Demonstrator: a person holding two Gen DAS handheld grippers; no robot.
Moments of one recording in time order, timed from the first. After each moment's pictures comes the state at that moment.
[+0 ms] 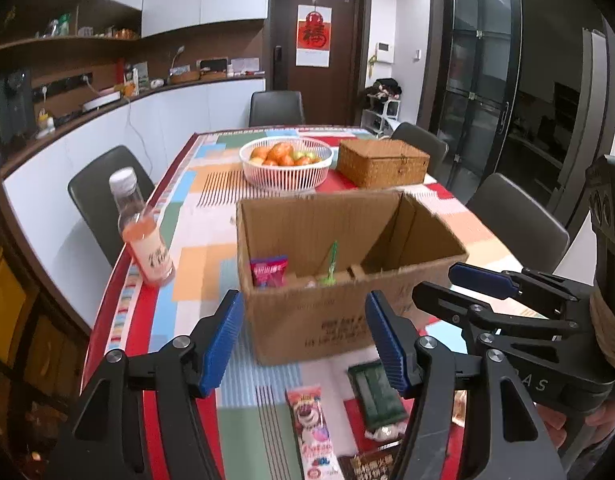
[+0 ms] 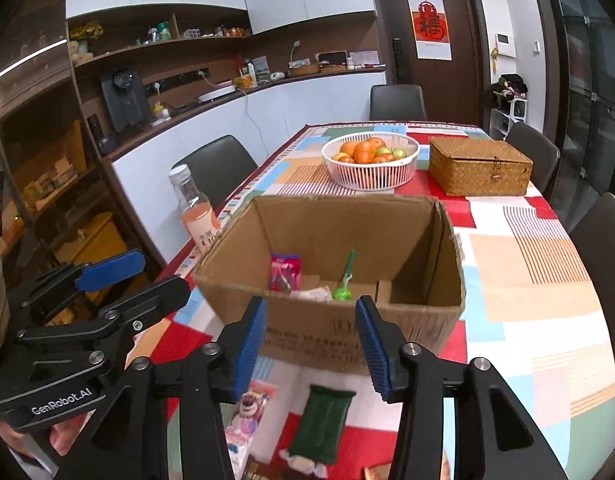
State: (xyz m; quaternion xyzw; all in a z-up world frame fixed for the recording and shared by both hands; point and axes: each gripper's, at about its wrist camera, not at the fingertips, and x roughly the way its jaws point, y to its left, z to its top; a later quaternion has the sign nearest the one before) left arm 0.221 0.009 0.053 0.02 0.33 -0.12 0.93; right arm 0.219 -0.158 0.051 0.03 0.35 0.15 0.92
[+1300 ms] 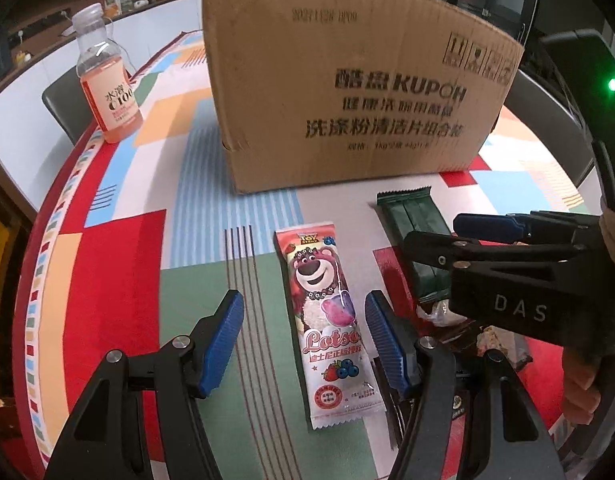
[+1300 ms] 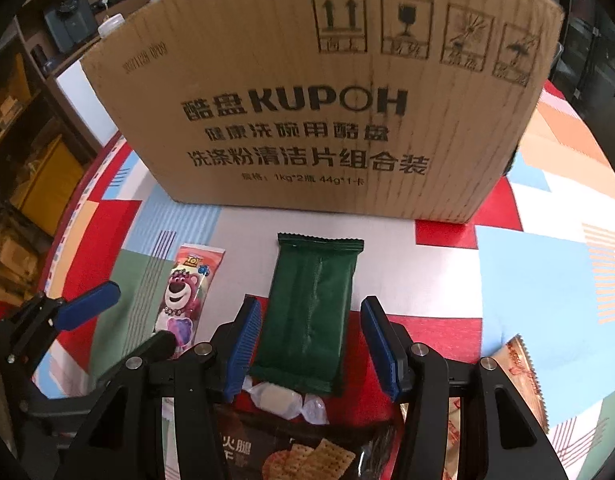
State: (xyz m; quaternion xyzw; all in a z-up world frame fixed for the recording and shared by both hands) left arm 0.206 0.005 -0.106 0.04 0.48 -0.12 0.87; right arm 0.227 -0.142 -0.093 0.02 0.53 0.10 0.84
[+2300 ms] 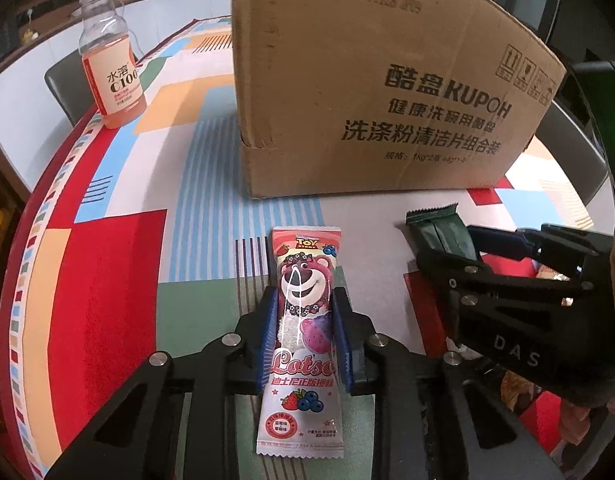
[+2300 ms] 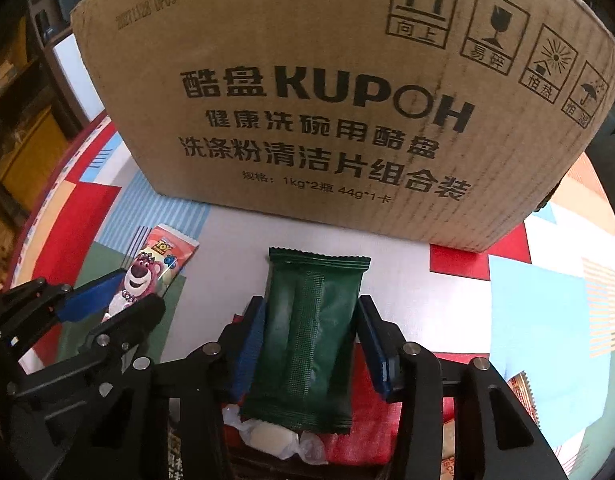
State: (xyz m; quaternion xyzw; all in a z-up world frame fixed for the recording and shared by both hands) left arm 0.231 0.019 -0.119 0.01 0.49 -0.11 0.87; right arm 0.251 -0.088 -0.114 -0.04 0.52 0.08 0.85
